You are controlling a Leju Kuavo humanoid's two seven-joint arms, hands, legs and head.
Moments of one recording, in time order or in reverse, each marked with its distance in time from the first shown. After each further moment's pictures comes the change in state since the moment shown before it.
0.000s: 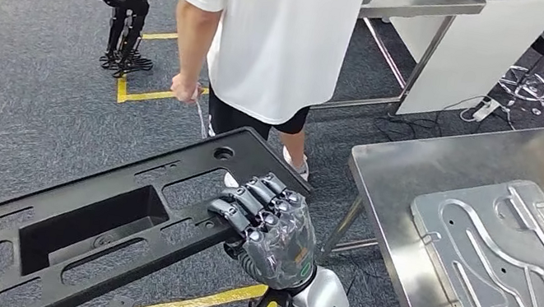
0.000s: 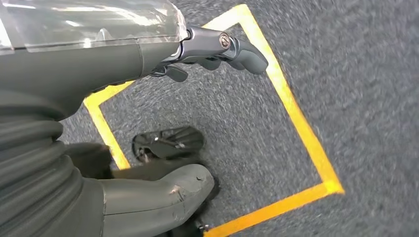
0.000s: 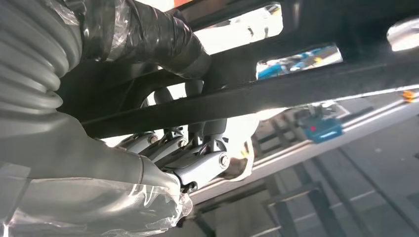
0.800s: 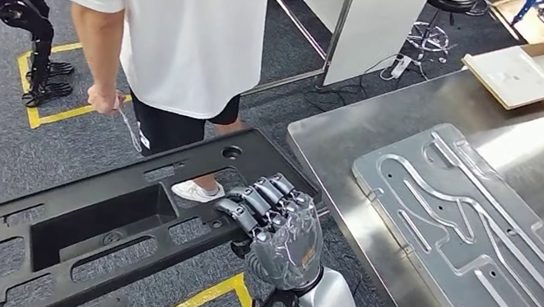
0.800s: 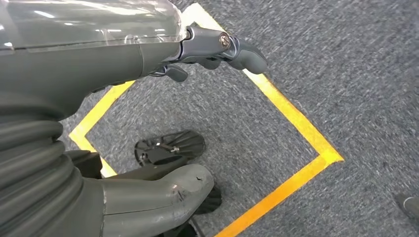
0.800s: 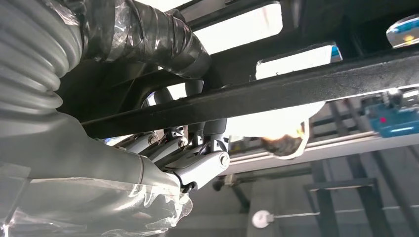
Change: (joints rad) left arm -0.004 0.002 -0.004 0.000 -0.004 0.002 0.000; right arm 0.006 -0.018 -0.007 -0.020 0.011 0.000 0.010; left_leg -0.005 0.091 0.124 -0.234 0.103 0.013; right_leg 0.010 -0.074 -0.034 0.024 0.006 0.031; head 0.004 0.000
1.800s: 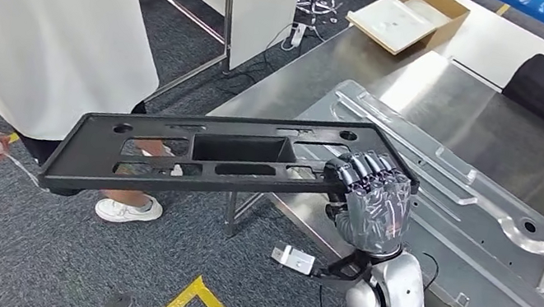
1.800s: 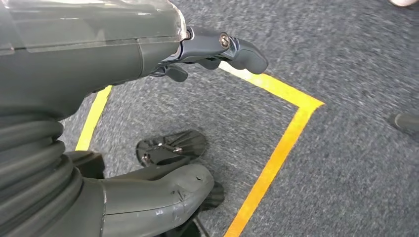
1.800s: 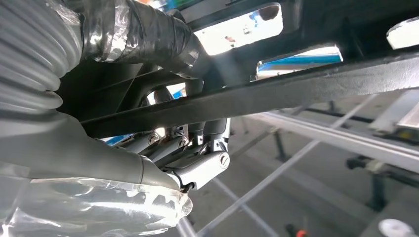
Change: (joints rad) left arm 0.002 -0.001 -0.021 0.000 0.012 -0.011 -0.003; right arm -0.034 -0.082 -0.339 0.050 0.109 0.000 0.102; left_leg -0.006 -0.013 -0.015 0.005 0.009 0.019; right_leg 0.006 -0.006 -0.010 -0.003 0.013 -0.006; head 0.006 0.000
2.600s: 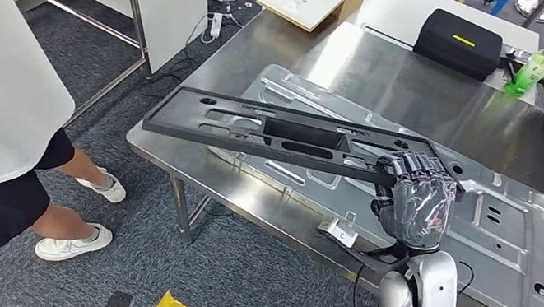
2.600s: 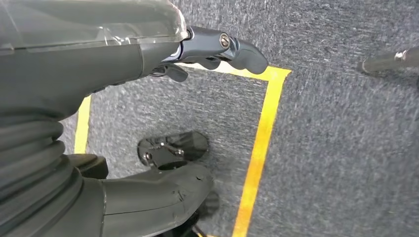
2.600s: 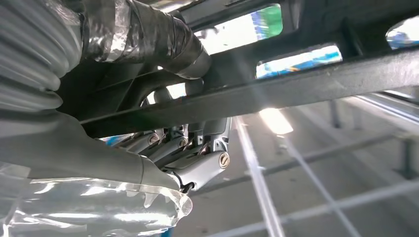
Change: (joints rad) left arm -0.004 -0.001 -0.015 0.000 0.006 -0.010 0.000; right arm -0.028 -0.035 -0.193 0.101 0.024 0.000 0.019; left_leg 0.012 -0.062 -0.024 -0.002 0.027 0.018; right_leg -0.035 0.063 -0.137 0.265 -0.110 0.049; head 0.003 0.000
